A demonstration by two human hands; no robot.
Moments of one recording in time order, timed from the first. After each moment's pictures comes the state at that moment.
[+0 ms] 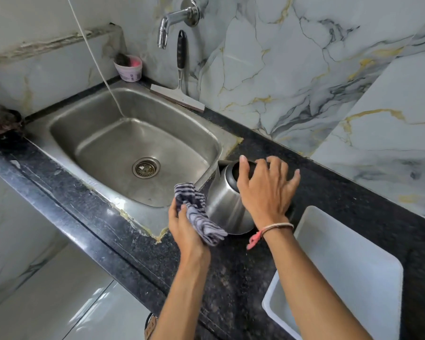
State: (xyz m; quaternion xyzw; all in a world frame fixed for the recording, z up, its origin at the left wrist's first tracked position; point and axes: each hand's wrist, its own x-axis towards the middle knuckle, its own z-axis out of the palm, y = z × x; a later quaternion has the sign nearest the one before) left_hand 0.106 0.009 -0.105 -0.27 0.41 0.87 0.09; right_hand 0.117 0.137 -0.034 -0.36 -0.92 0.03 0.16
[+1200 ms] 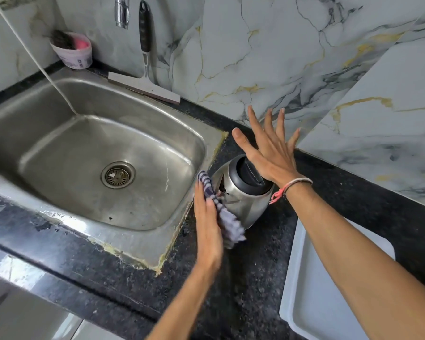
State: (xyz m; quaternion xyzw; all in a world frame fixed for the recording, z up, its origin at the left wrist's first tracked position) left_hand 0.071 0.029 -0.130 0.10 0.56 0.78 0.25; right_hand 0.040 0.212 -0.023 -0.30 -0.94 0.12 0.03
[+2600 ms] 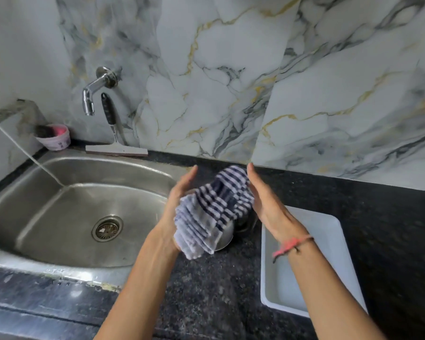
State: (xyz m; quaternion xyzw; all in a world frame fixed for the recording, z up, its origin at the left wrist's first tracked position) left_hand 0.053 0.011 0.058 0.08 0.28 0.66 0.69; right_hand 0.190 0.156 0.035 -0.37 -0.62 0.67 0.17
